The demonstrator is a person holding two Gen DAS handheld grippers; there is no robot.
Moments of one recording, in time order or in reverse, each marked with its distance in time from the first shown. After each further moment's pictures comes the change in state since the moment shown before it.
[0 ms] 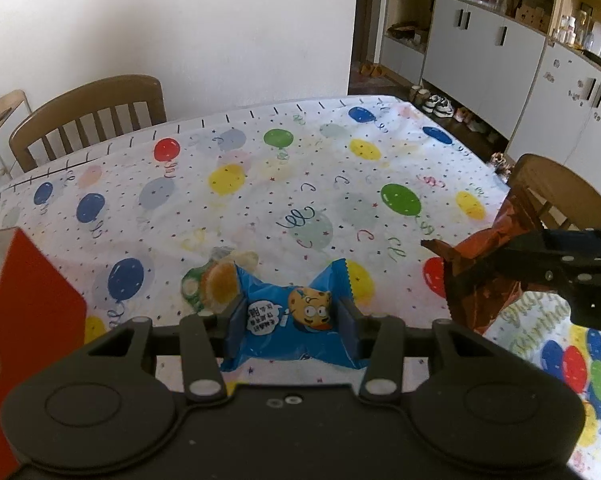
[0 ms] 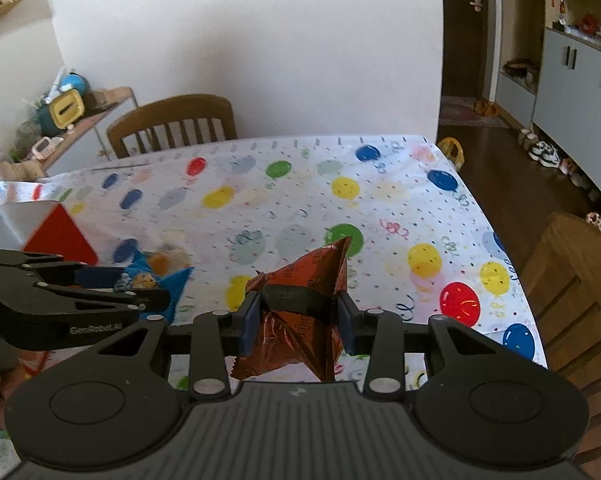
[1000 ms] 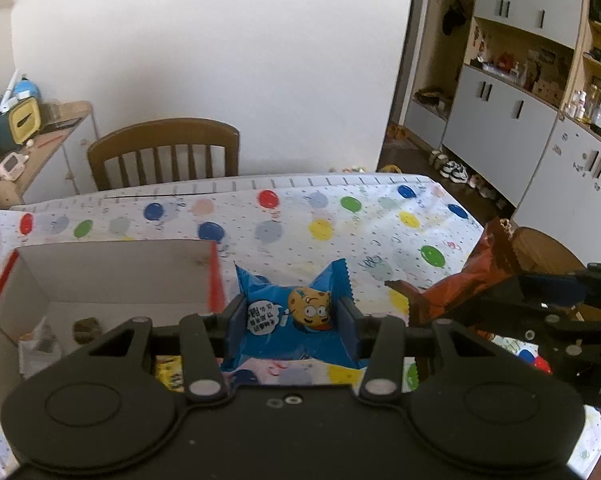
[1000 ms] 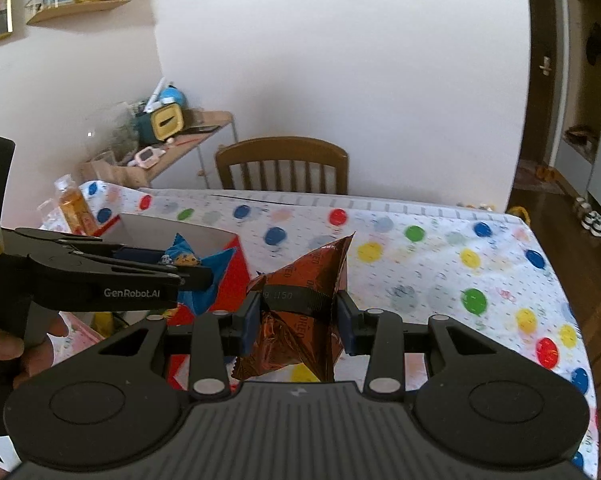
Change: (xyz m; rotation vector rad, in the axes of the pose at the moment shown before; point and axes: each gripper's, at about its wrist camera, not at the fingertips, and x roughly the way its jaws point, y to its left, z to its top) left arm -0.144 0.106 -0.019 -0.123 -0.154 0.025; right arm -0.073 0.169 0.016 -0.151 -0.106 0.145
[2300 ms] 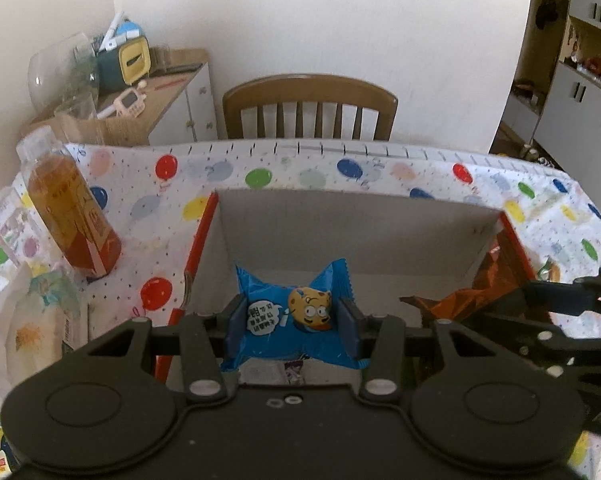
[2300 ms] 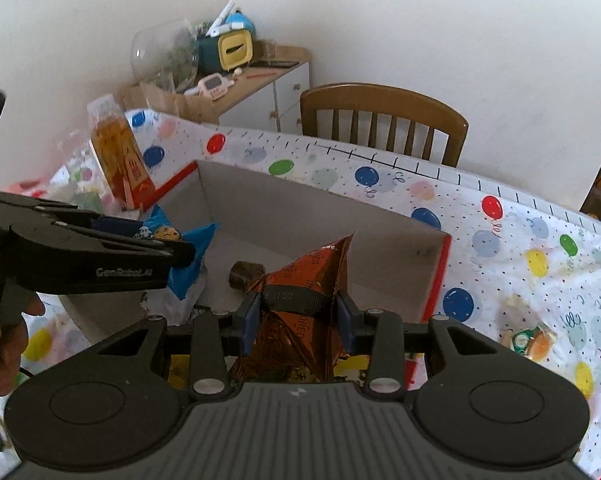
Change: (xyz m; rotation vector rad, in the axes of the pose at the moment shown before) left arm 0.028 0.217 -0.024 -0.099 0.101 0.204; right arm 0.175 0.183 0.012 -0.136 0.170 0.061
